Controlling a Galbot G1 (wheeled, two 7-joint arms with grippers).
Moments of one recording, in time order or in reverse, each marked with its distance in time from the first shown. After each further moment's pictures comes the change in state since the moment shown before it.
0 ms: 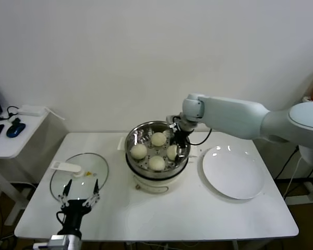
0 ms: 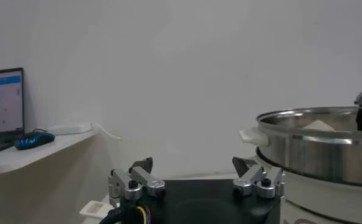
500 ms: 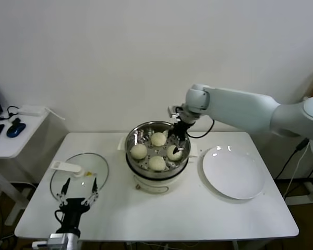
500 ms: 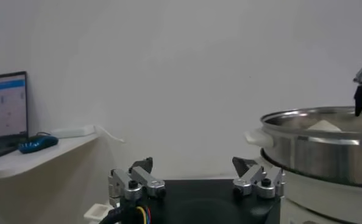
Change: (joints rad) left arm -0.013 0.007 -0.009 0.001 0.010 0.005 -0.009; right arm 0.061 -0.056 0.035 0.056 0.044 0.027 -0.003
